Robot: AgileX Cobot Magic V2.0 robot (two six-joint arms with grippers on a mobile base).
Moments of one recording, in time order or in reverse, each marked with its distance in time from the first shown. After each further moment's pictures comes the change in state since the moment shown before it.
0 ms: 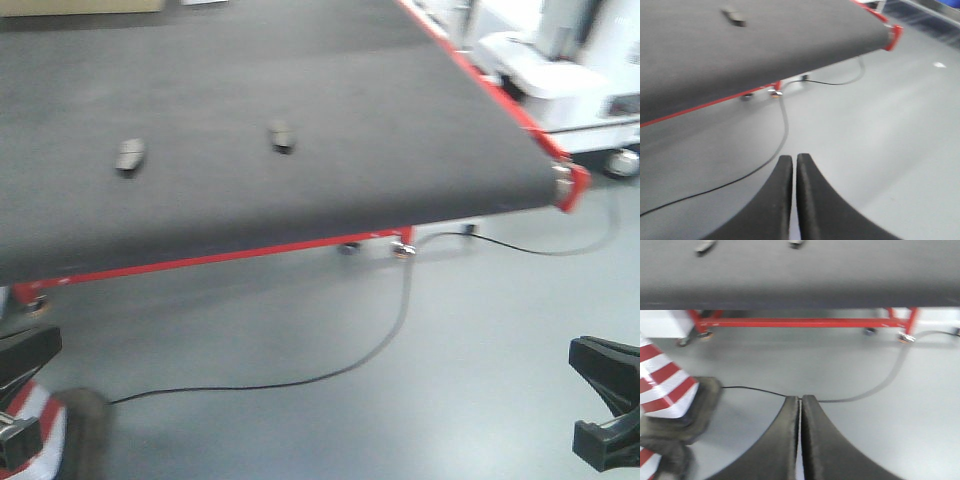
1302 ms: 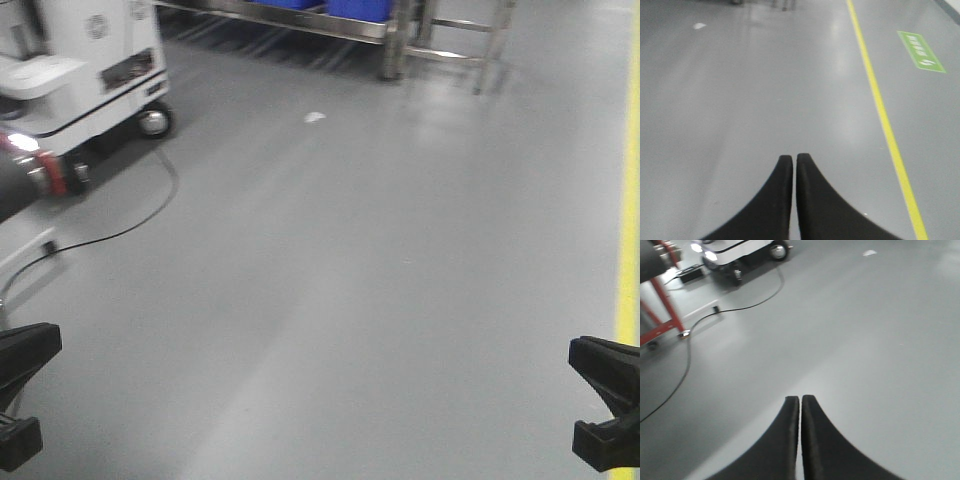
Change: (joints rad) left arm 0.000 0.000 0.000 0.000 0.000 0.000; right arm 0.000 0.000 0.000 0.000 0.000 0.000
